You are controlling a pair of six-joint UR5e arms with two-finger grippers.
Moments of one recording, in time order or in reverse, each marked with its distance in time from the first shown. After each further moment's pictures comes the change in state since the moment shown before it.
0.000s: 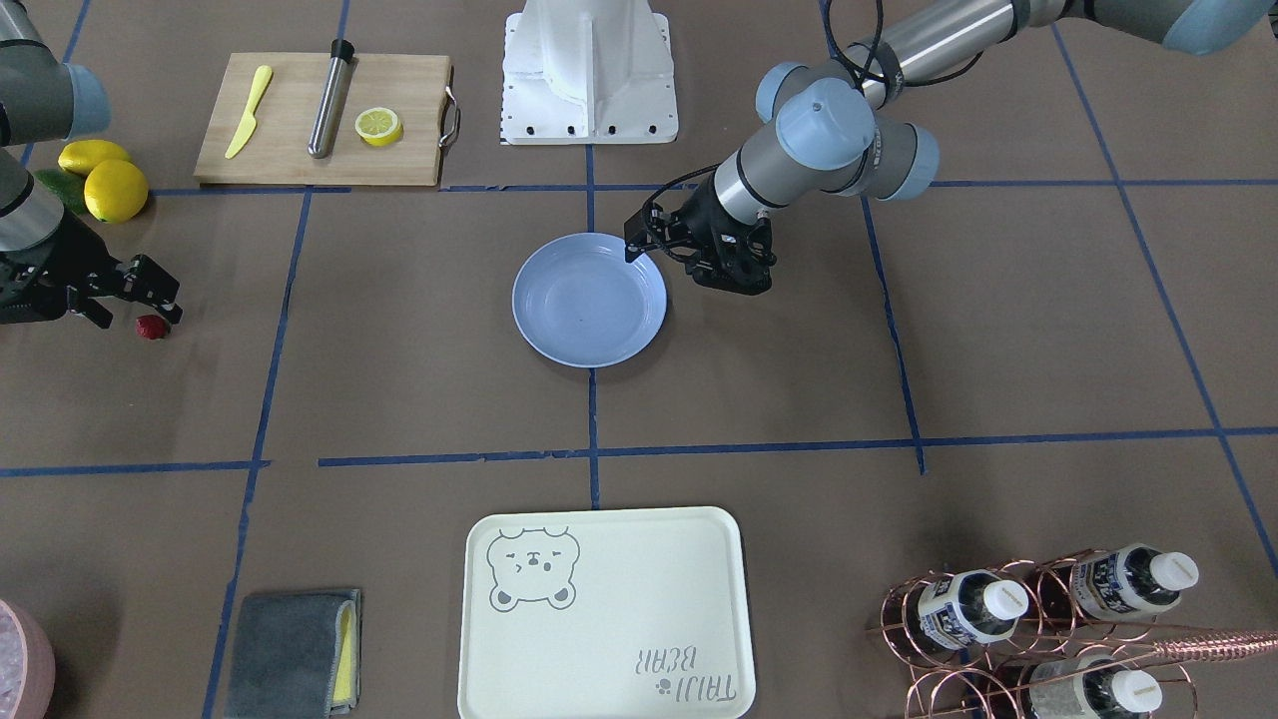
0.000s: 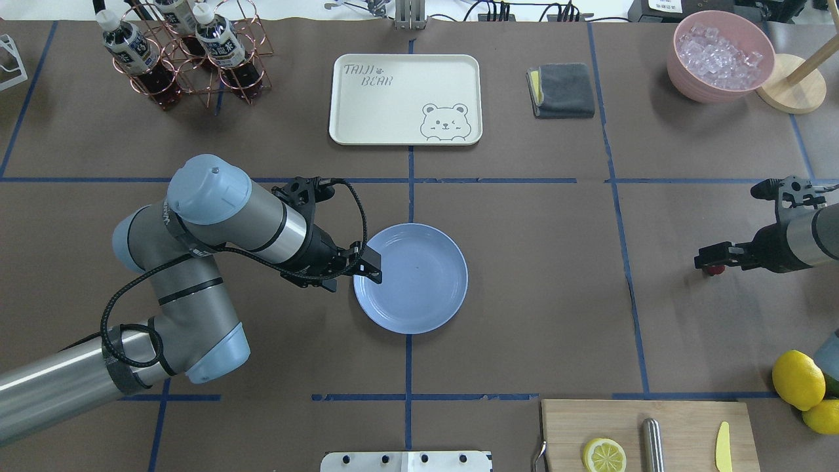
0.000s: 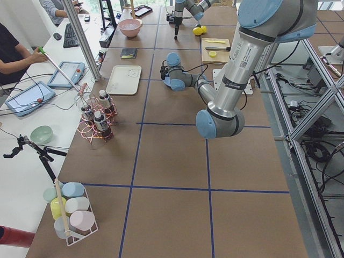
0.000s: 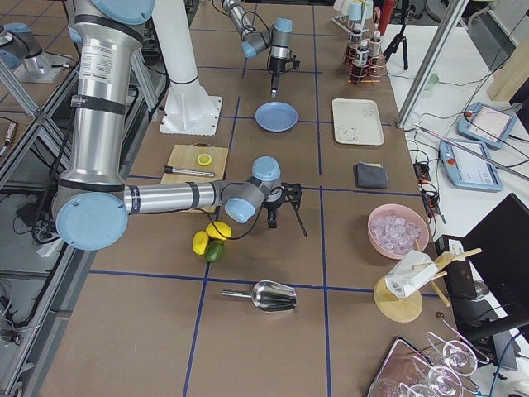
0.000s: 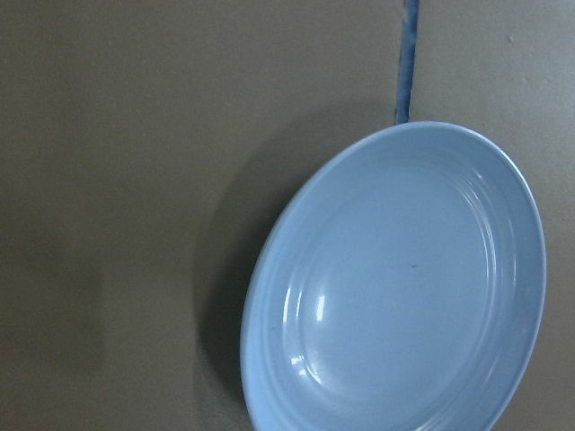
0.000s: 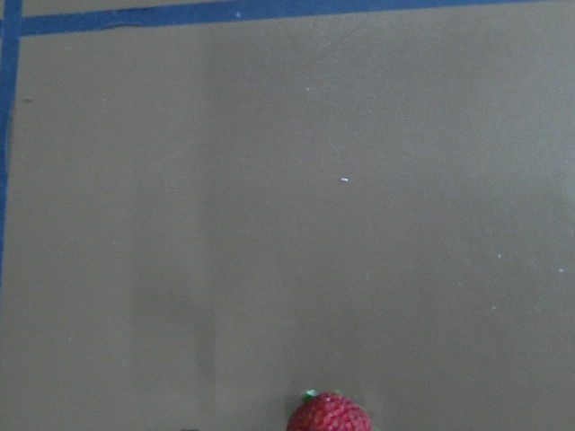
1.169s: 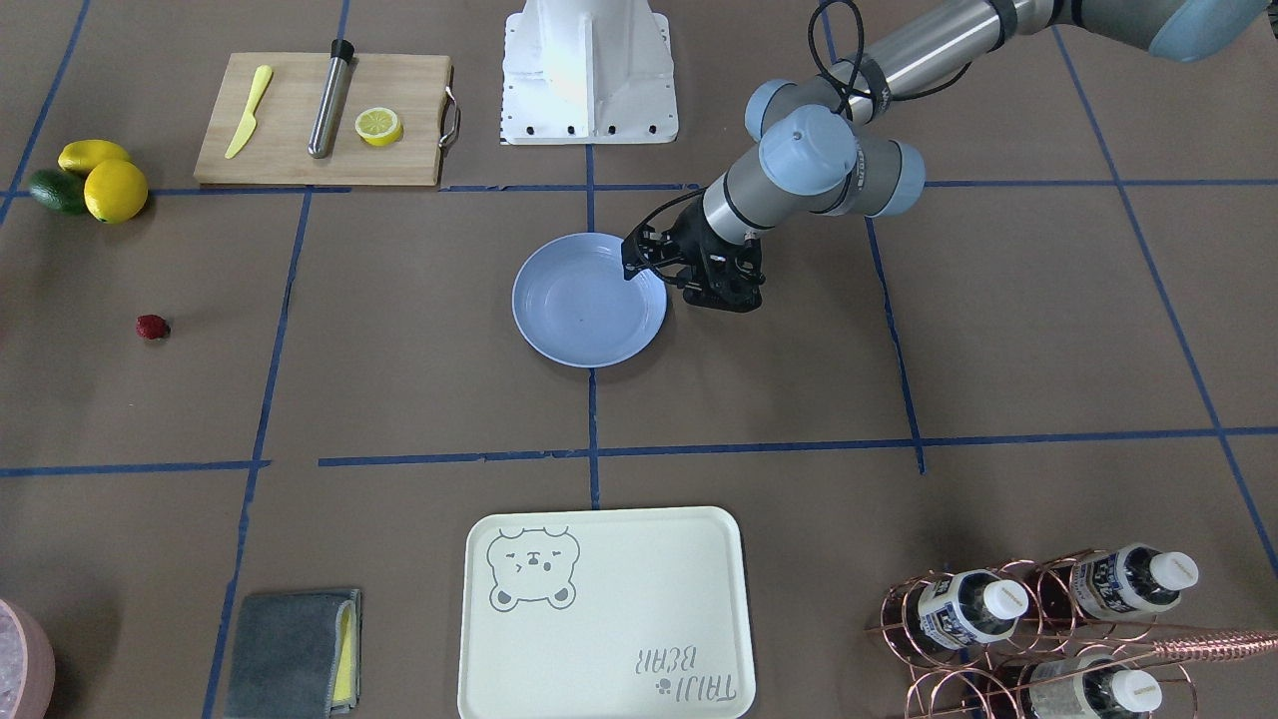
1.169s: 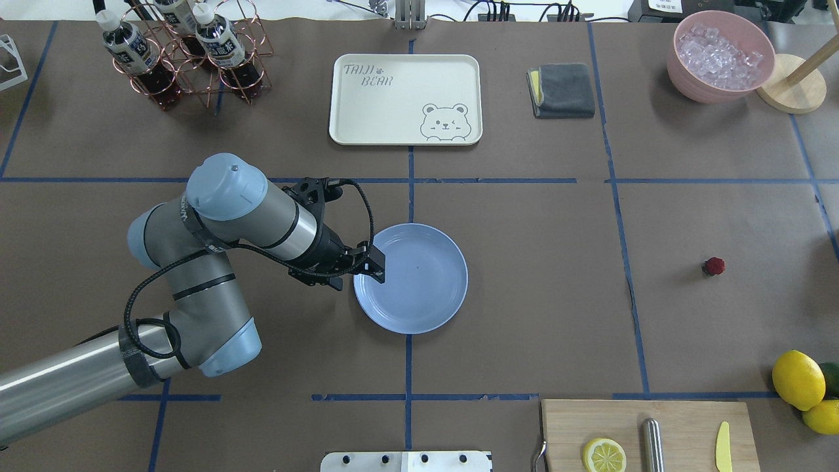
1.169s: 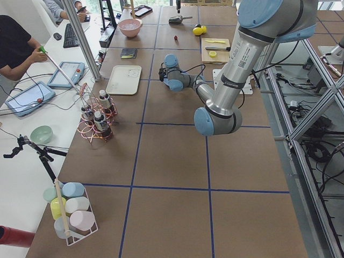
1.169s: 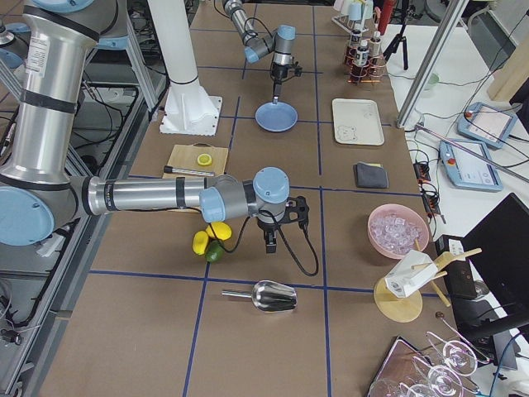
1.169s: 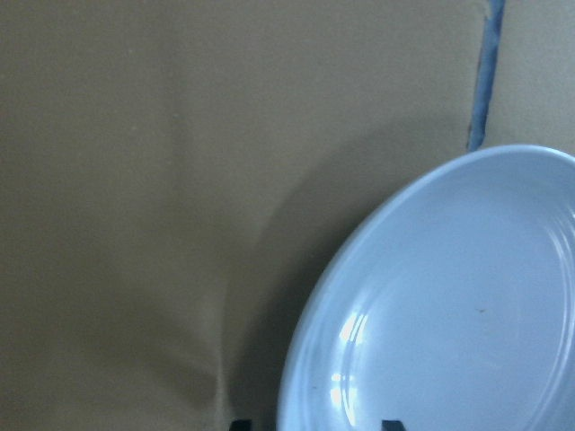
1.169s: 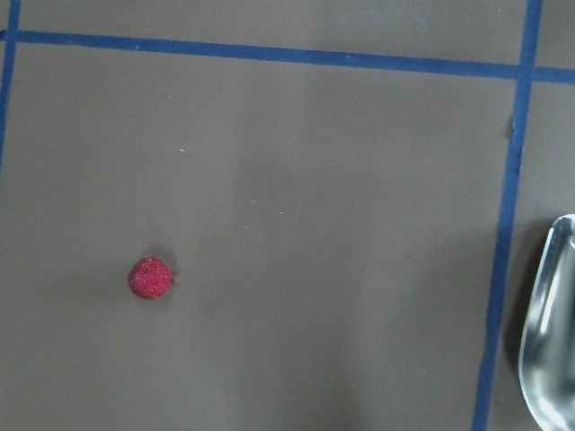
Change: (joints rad) left arm 0.001 -0.027 0.046 0.003 -0.007 0.009; right arm 0.458 -0.097 0.177 -0.494 0.334 -0.685
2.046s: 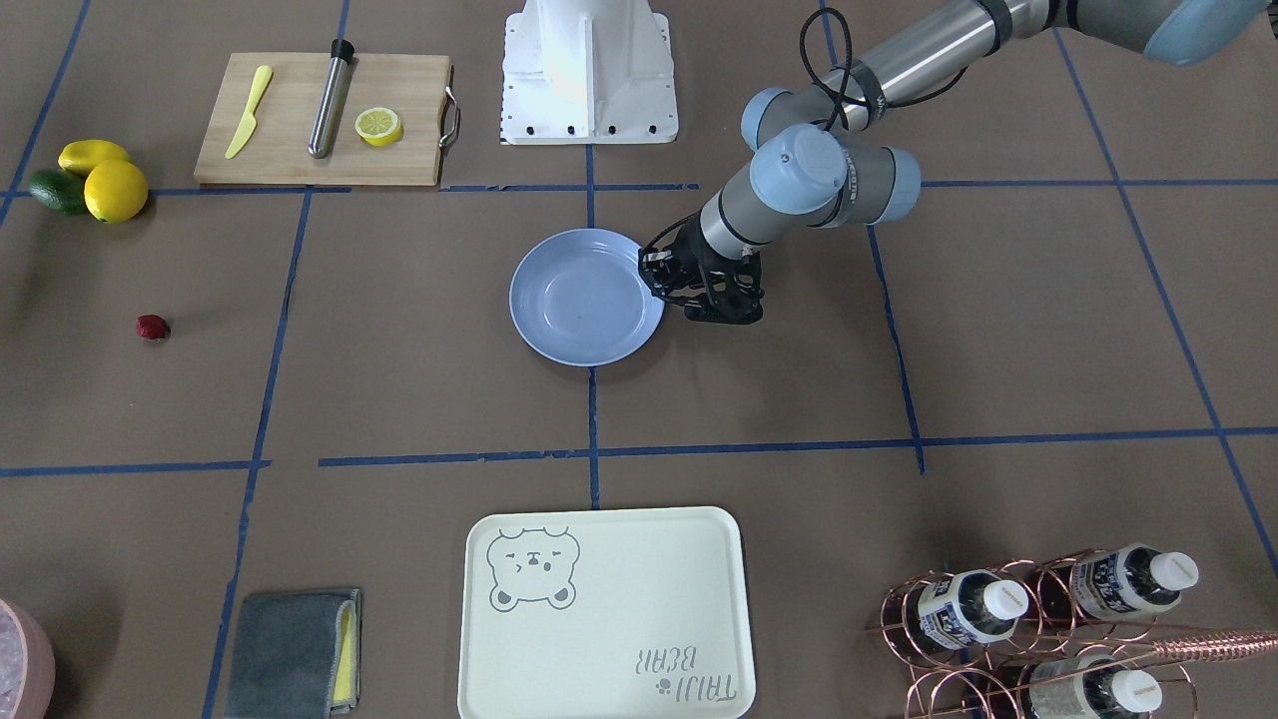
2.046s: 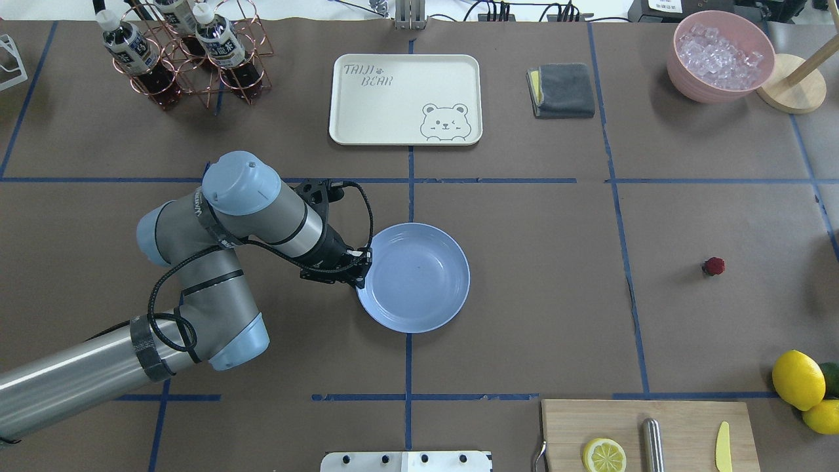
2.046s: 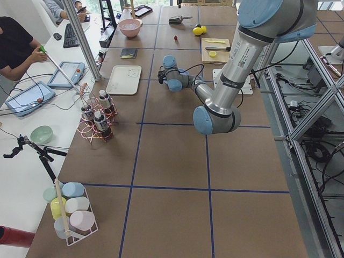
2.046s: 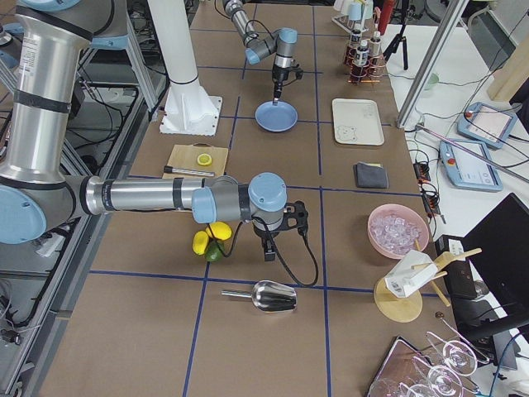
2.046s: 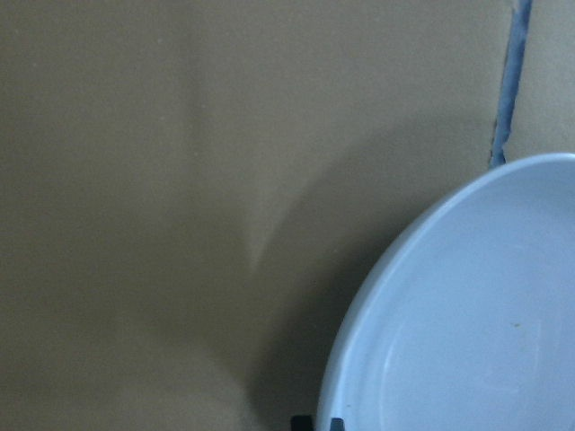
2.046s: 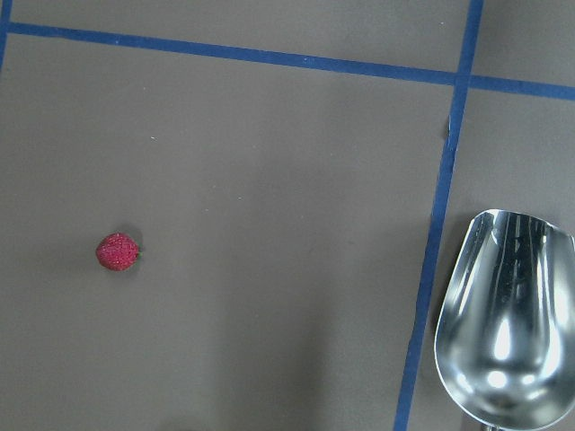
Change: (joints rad) left arm -0.001 -0.035 0.067 0.066 -0.005 0.019; right arm 0.164 -0.002 0.011 -0.205 0.044 -0.307
